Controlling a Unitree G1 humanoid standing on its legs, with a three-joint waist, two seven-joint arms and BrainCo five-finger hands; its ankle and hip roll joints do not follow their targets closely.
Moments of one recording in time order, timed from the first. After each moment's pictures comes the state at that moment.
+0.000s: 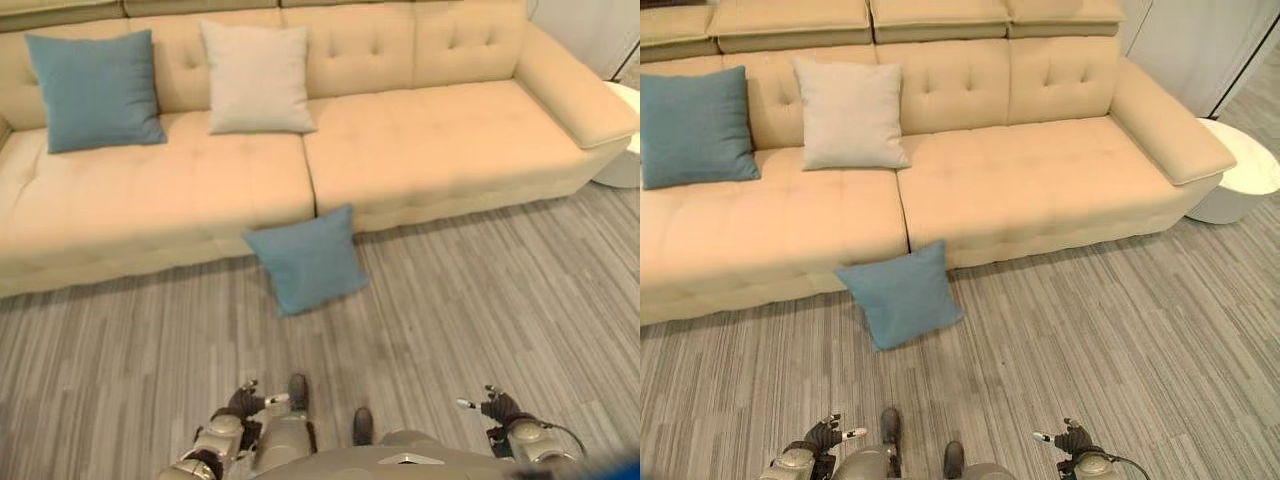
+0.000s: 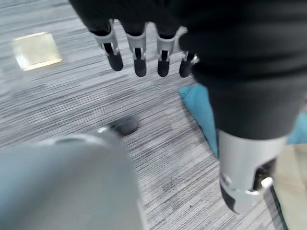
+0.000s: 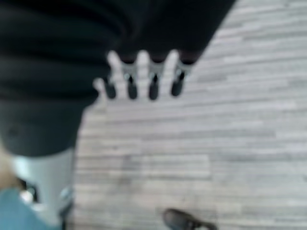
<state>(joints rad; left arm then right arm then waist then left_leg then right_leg) -0.09 0.24 -0.23 1.22 -0.16 -0.08 0.05 -0.04 -0.32 0.25 1.21 0.13 -0.07 -0.09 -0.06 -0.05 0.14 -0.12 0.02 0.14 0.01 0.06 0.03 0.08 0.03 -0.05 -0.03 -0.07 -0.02</state>
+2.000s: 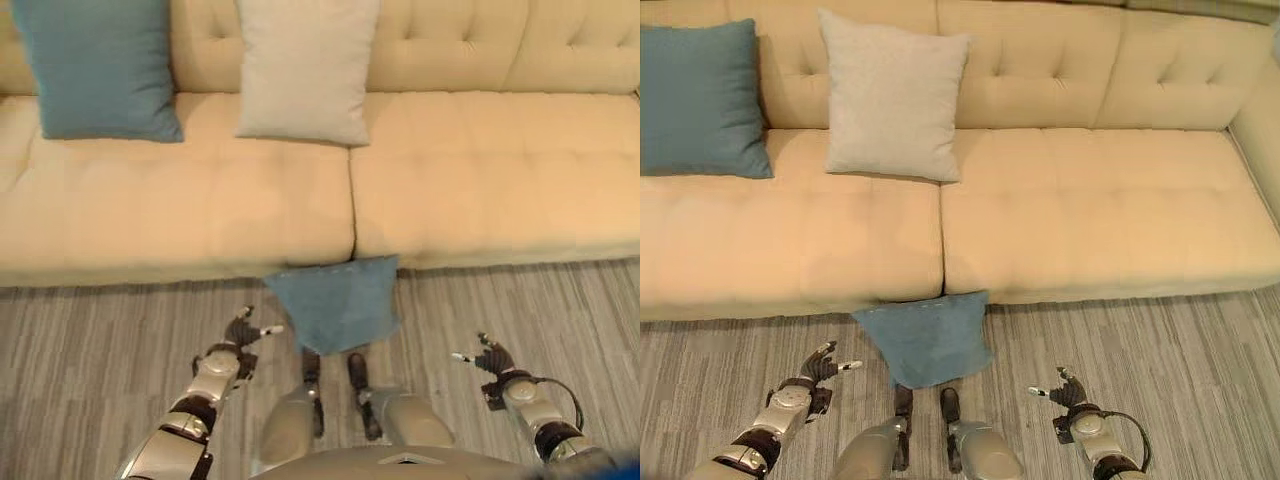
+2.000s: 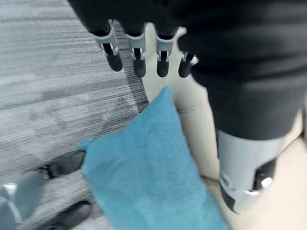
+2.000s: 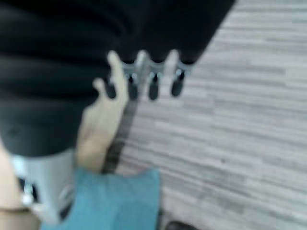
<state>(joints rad) -0.23 0.33 -0.24 1.04 -0.18 -0.12 0.09 -0.15 -0.37 0.28 1.06 0.14 -0.10 -0.14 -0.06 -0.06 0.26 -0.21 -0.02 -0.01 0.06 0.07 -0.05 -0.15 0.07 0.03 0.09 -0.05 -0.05</state>
